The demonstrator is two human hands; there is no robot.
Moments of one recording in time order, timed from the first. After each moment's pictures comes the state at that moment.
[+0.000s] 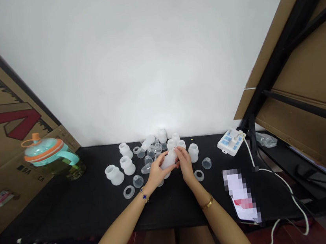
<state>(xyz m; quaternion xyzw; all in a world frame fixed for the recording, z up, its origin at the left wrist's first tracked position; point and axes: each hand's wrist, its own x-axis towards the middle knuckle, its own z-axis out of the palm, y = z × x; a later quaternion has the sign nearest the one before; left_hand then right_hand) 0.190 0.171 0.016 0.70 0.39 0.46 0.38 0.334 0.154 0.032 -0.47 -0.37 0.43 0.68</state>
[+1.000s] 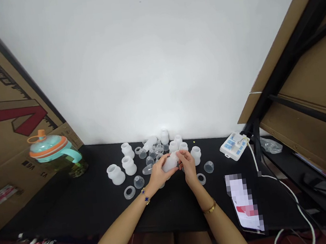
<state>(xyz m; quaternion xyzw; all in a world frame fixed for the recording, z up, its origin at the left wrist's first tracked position) 0.190 0.168 0.019 0.73 0.42 0.44 0.31 0.339 0.157 0.030 -0.46 -0.34 0.45 0.68</state>
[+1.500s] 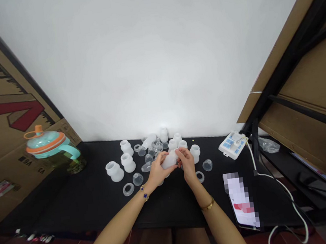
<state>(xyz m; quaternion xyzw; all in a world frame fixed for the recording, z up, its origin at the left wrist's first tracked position) 0.192 0.166 0.022 0.70 0.40 0.46 0.38 0.339 0.156 0.032 -0.46 -0.35 0.45 0.68</state>
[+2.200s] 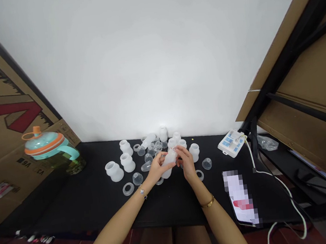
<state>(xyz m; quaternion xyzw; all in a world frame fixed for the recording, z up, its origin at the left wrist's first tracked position) 0.192 0.173 0.021 0.58 0.31 0.46 0.59 0.342 0.155 0.033 -0.42 -0.34 0.50 0.67</state>
